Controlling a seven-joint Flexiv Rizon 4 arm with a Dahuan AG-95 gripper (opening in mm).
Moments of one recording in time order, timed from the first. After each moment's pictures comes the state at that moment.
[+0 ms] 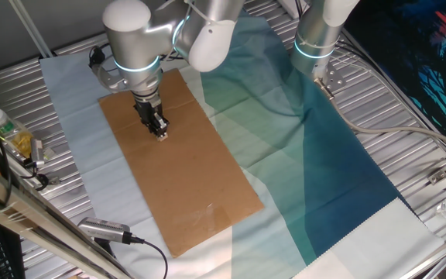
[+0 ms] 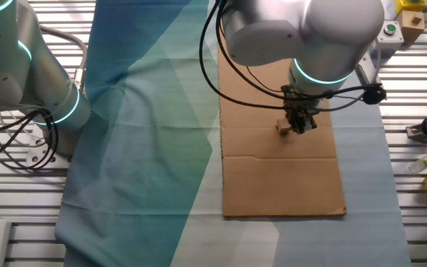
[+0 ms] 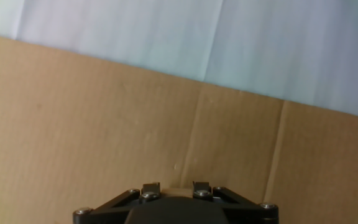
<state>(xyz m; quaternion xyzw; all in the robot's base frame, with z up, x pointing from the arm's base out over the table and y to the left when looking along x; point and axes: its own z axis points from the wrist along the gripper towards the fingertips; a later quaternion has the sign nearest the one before) 0.554 0.003 0.045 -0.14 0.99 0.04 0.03</state>
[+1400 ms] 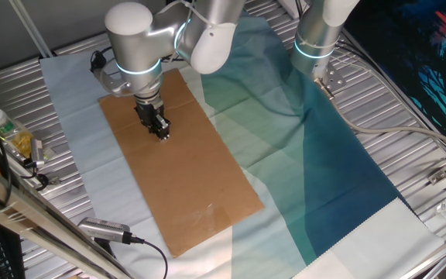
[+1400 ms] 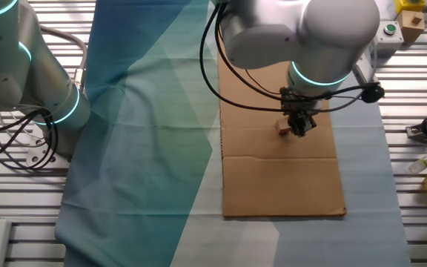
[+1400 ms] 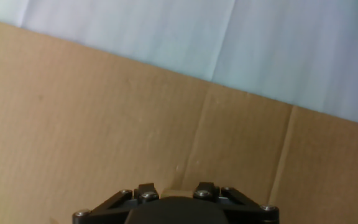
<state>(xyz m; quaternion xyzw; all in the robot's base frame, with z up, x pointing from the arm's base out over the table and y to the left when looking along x) 0.554 0.005 0.036 -0.16 0.99 0.04 0.03</state>
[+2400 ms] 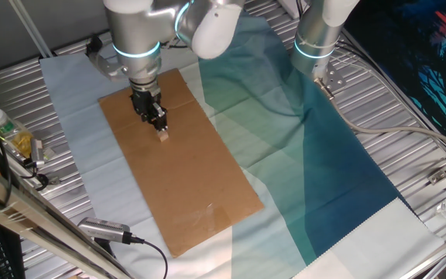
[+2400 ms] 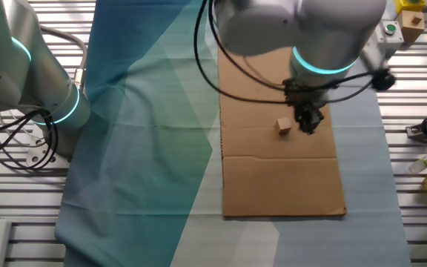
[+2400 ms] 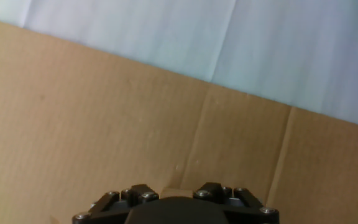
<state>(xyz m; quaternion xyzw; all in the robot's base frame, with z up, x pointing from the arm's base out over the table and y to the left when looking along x) 0.569 0.002 0.104 -0.17 0.98 0.03 0.05</state>
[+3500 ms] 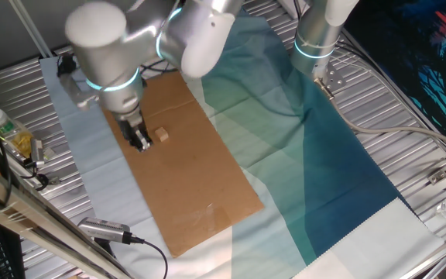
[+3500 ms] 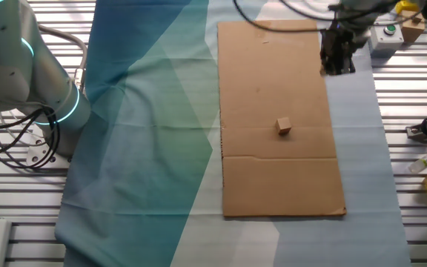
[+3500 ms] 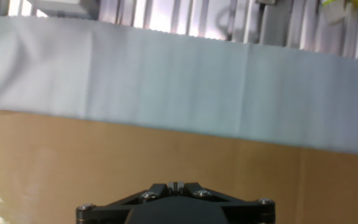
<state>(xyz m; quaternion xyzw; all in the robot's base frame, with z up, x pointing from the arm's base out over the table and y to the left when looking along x) 0.617 0.098 0.134 -0.07 1.00 0.01 0.00</state>
